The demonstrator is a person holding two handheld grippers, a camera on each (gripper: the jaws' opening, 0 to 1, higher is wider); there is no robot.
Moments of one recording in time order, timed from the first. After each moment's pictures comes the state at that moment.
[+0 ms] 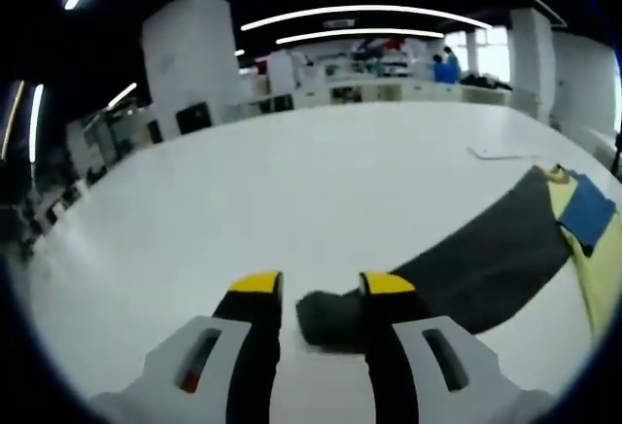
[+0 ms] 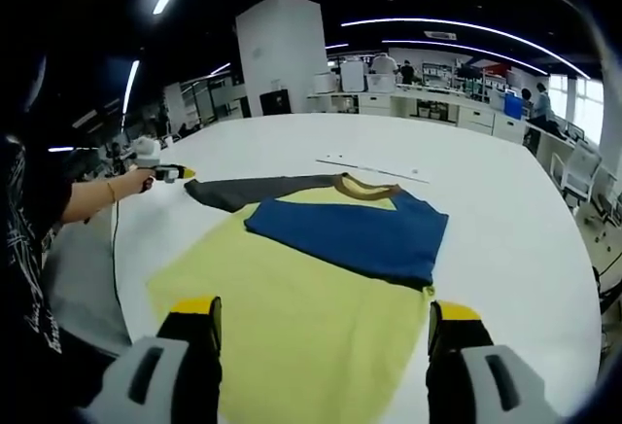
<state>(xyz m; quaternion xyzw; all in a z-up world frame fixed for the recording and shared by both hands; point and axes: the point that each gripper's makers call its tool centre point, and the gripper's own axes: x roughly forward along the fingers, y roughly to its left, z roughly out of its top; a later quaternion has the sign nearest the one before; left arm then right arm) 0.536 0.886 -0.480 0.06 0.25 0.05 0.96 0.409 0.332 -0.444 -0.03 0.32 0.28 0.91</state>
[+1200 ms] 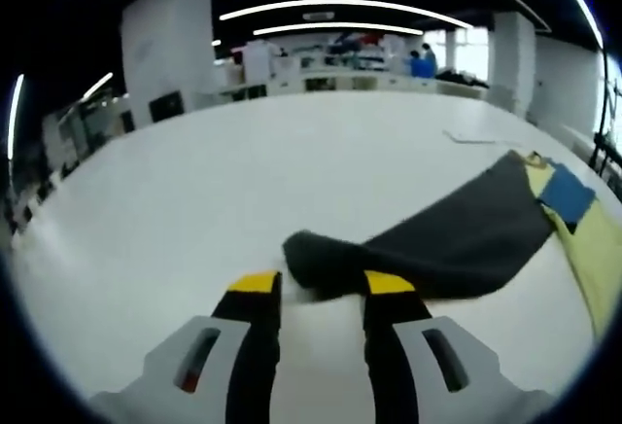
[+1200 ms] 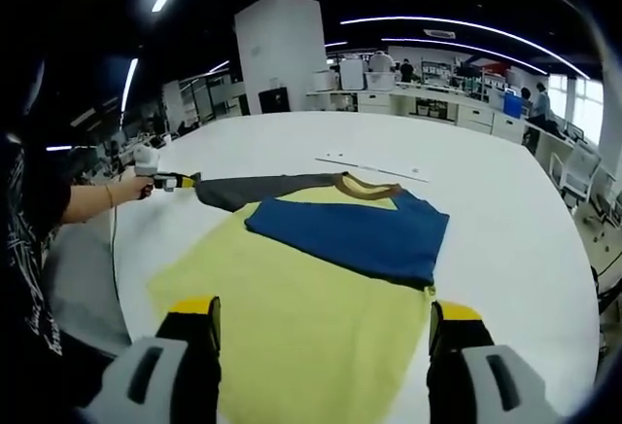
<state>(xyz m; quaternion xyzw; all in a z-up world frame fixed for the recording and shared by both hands) 0.540 0.861 -0.511 0.04 0.27 -0.03 0.96 0.408 0.334 -0.443 -0.04 0.32 0.28 0.91</state>
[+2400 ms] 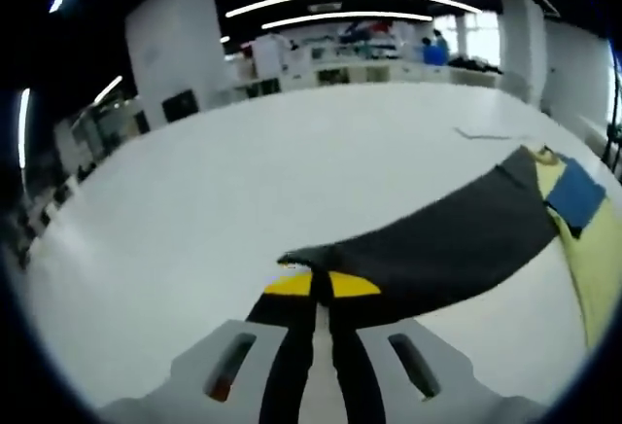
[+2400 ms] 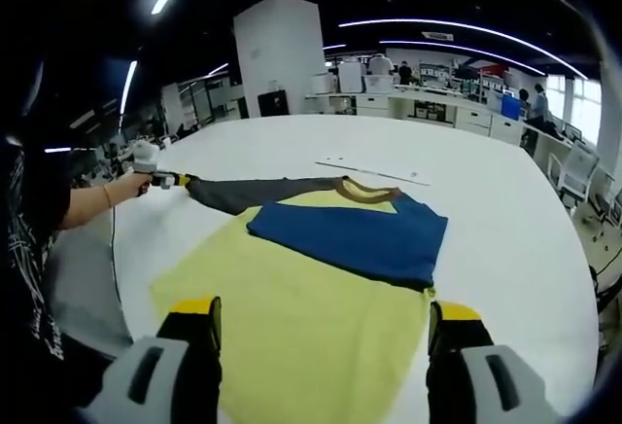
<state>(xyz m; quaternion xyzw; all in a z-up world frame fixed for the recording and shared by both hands) 0.517 0.874 -0.503 0.03 0.32 0.02 0.95 0.405 0.334 -0.438 -0.03 0.32 0.27 0.91</state>
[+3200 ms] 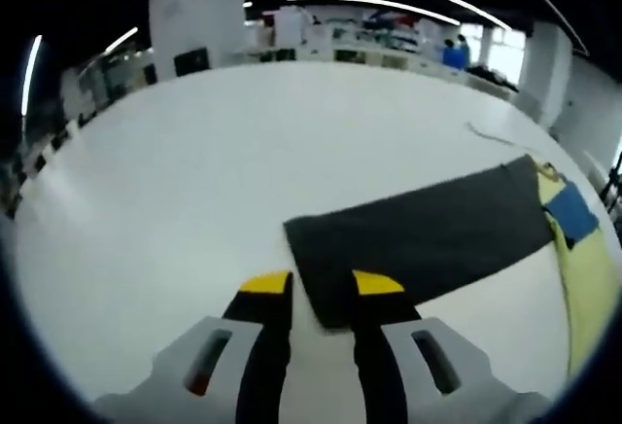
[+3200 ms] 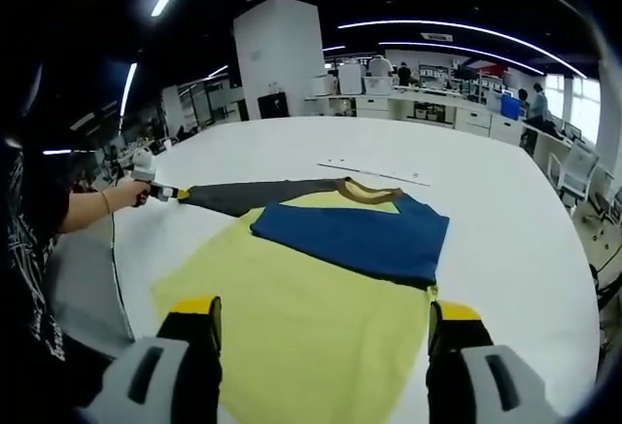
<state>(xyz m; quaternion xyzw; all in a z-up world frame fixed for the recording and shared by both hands) 0.496 0.878 -0.523 -0.04 0.34 0.04 0.94 0.401 0.333 -0.436 -0.03 0.31 0.27 0.91</state>
